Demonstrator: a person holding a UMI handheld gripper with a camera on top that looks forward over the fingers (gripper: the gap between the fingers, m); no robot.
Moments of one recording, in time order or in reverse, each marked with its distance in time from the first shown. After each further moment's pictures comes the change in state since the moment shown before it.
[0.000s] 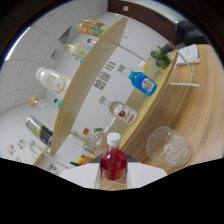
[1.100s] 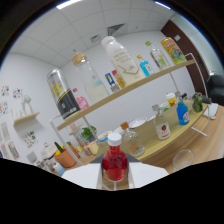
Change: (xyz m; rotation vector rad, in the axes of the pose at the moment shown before) arm -0.064 0.028 0.017 0.107 0.042 -0.564
